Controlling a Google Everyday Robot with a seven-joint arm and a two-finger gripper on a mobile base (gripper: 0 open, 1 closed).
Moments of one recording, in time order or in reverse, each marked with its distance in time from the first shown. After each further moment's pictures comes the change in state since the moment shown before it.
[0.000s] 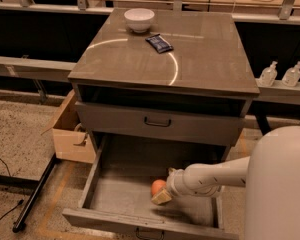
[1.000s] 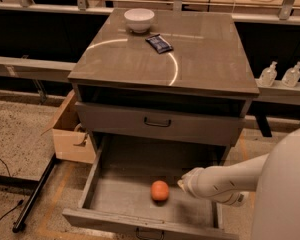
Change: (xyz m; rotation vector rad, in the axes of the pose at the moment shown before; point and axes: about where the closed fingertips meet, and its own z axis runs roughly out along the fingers) arm 0.018 -0.027 -0.104 0.224 0.090 0.080
